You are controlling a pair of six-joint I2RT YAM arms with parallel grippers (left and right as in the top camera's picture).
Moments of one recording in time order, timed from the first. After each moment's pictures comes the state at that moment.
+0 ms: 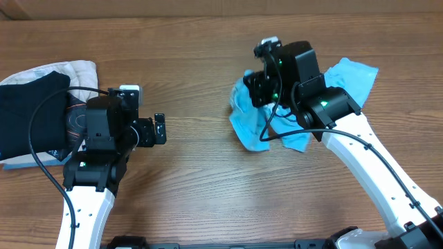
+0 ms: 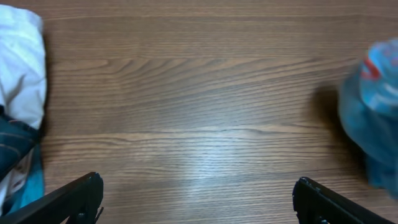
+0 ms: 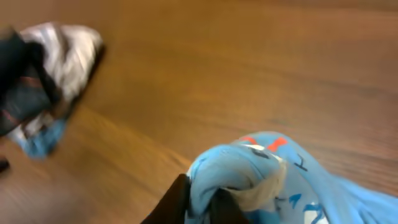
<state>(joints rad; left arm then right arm) -0.05 1.07 0.91 -0.62 0.08 -0.07 0.44 1.51 1.34 -0.51 -0.23 0.21</state>
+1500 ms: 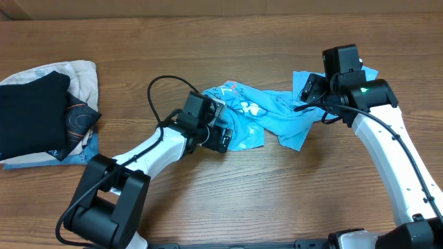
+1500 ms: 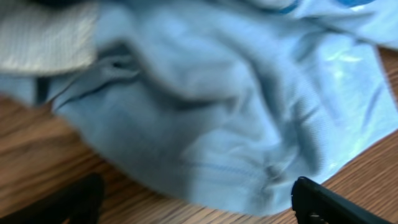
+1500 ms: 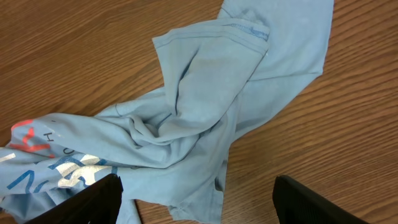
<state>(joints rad) -0.45 1.76 0.92 -0.24 0.20 -0.08 0.17 1.51 1.34 -0.93 0.18 0.55</state>
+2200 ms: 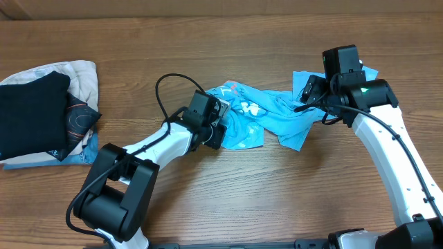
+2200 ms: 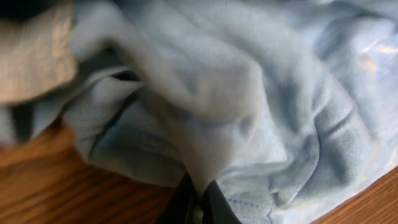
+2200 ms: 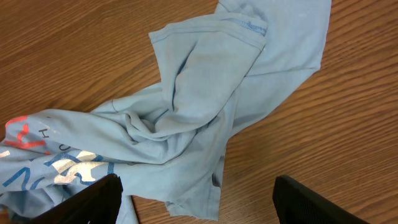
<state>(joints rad) -0.46 1.83 0.99 -0.30 0.16 -0.04 0.17 1.51 1.34 -0.94 0.18 0.55</state>
